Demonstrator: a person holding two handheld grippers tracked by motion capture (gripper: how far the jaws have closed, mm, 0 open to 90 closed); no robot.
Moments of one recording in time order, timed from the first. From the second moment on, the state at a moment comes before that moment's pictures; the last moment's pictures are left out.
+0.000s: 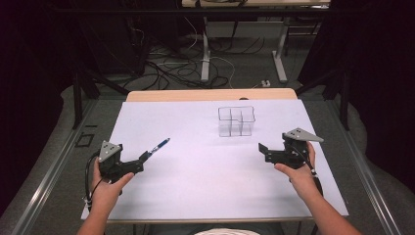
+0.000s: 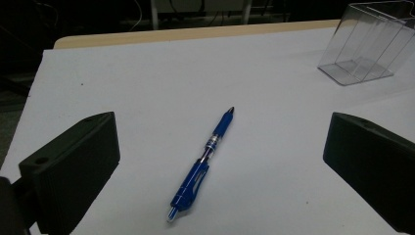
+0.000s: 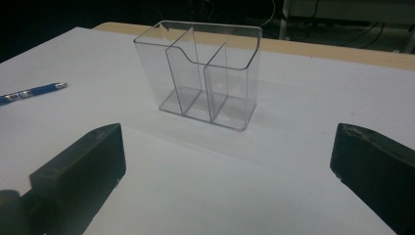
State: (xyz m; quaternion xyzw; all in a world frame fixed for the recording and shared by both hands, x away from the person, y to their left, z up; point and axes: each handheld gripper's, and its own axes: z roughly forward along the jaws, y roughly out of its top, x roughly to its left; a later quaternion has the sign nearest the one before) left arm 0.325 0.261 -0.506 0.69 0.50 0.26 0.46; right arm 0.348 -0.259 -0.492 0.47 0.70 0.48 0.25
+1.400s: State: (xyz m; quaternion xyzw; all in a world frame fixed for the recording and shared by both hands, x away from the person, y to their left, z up) left arm 0.406 0.225 -0.468 0.82 0.41 0.24 0.31; right arm 0.350 -0.263 -0.498 0.45 0.72 0.47 0.25
